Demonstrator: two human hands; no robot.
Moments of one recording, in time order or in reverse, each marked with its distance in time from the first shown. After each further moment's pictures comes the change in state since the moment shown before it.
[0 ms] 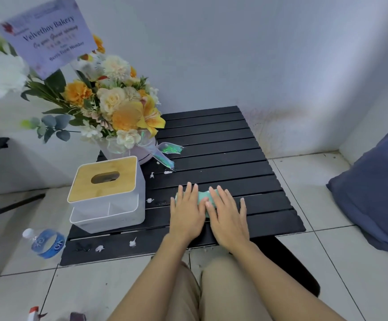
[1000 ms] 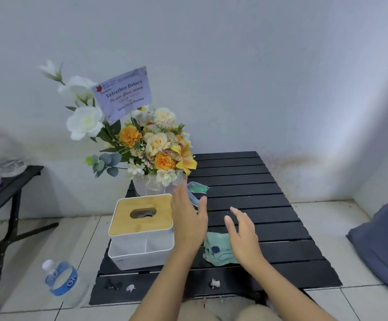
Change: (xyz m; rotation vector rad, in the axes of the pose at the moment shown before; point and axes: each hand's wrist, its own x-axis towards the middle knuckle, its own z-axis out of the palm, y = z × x) left_hand 0.020 -0.018 -0.106 -0.523 0.558 0.042; right_hand 0.037 -0.066 -0.019 0.425 0.138 0.073
